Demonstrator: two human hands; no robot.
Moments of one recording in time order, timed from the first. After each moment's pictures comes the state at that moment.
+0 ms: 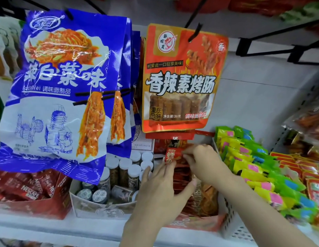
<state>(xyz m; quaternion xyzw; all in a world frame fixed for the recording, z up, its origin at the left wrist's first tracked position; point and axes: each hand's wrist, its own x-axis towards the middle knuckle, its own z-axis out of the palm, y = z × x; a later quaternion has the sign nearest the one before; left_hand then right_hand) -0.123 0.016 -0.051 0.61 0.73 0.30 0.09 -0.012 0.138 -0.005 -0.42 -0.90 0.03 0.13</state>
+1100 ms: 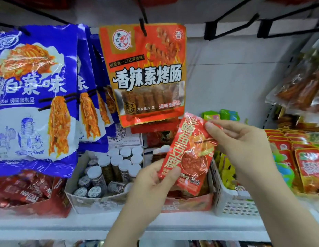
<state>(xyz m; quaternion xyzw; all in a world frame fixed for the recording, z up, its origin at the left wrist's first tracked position) -0.093 -0.019 -0.014 0.51 0.52 0.56 0.40 0.061 0.069 0.050 -0.36 -0.55 0.50 0.57</state>
